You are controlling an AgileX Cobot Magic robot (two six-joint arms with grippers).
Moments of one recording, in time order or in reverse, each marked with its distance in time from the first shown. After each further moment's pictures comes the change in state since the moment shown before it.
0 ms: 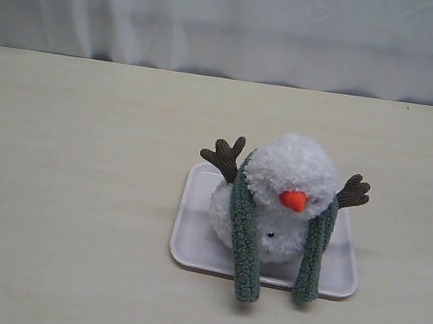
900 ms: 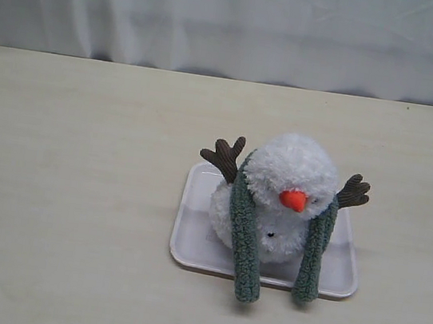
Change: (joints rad) left arm 0.000 0.000 0.000 0.000 0.000 0.000; right arm 0.000 0.000 0.000 0.030 -0.087 0.366
